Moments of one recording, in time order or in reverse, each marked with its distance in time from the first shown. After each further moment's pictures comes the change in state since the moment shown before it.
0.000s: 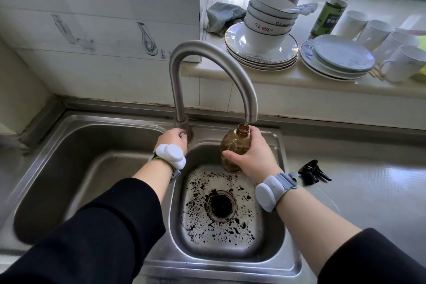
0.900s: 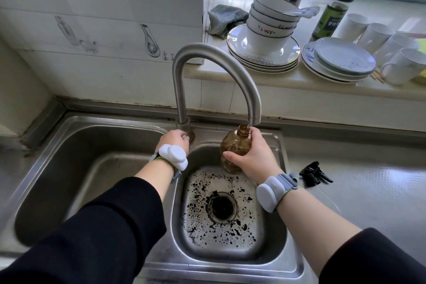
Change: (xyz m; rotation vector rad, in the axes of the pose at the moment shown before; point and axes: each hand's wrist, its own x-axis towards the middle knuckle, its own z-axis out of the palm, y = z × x) left_hand 0.011 -0.006 0.001 0.045 -0.026 0.015; right_hand 0.000 -0.006 0.002 0.004 0.001 0.003
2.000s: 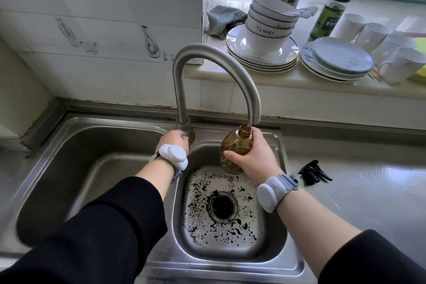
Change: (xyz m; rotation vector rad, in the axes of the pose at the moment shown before) left_hand -0.001 -0.001 -0.002 -0.002 0.005 0.007; right_hand -0.006 -0.003 0.000 0.025 0.030 0.015
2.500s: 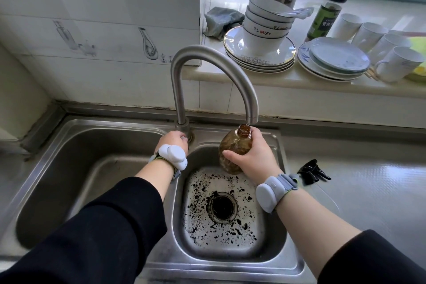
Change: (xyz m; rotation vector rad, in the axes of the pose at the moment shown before) left_hand 0.000 0.003 -0.002 0.014 -0.033 -0.004; right_hand -0.002 -0.002 -0.002 0.025 0.010 0.001
